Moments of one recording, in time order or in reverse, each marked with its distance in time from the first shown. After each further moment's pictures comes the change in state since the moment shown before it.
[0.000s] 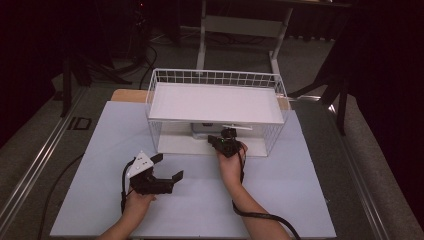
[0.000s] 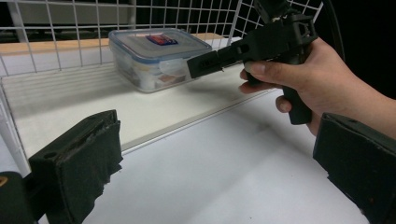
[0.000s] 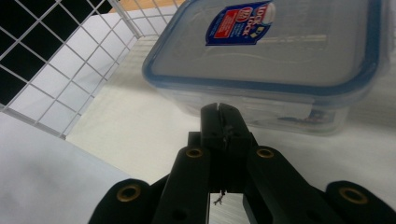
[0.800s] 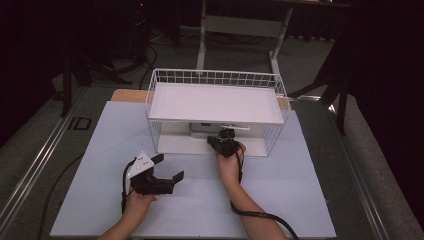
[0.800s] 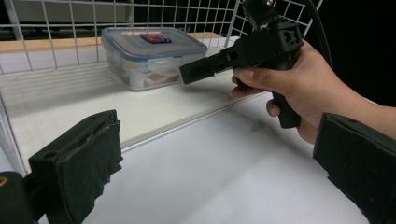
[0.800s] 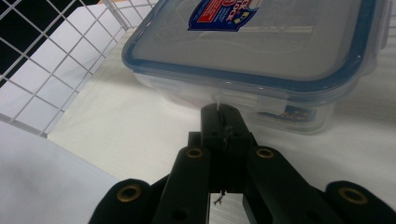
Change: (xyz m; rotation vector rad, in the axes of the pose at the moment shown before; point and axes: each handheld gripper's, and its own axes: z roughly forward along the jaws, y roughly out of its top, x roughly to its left) left arm -0.002 0.001 0.000 0.006 -0.004 0.005; right arm -0.002 -0.003 0.008 0.028 -0.016 0.022
